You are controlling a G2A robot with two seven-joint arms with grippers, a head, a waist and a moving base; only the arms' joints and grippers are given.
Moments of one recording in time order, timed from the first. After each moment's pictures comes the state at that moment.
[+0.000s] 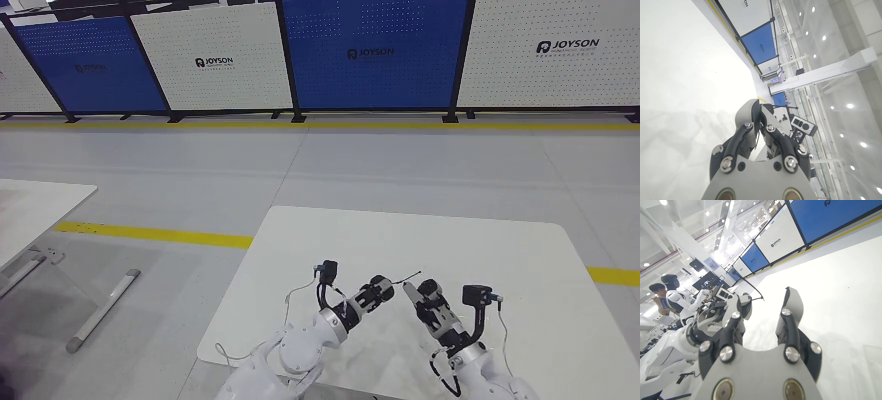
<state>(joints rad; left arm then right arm) 1.40 -1.26 -1.01 -1.60 -0.08 -0.06 -0.15 -1.53 -1.28 1.18 -1.64 -0.62 -0.27 0.08</state>
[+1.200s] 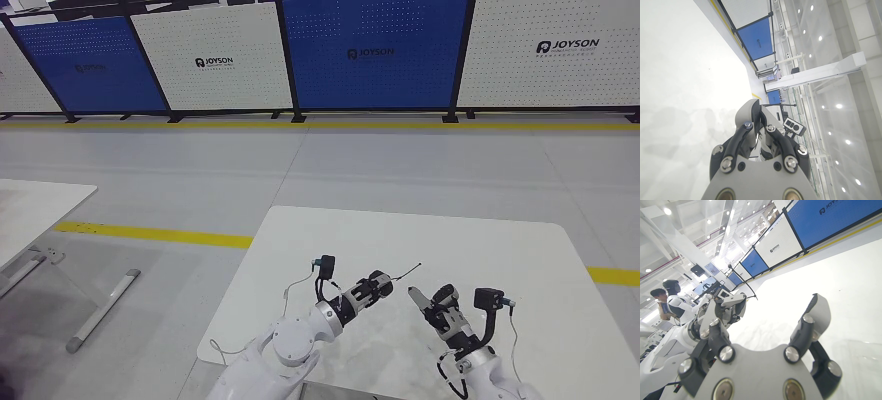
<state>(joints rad) 1.39 -1.26 -1.05 -1.61 -0.16 -0.05 -0.23 -1.56 -1.28 1.21 -1.66 -0.61 -0.28 0.06</state>
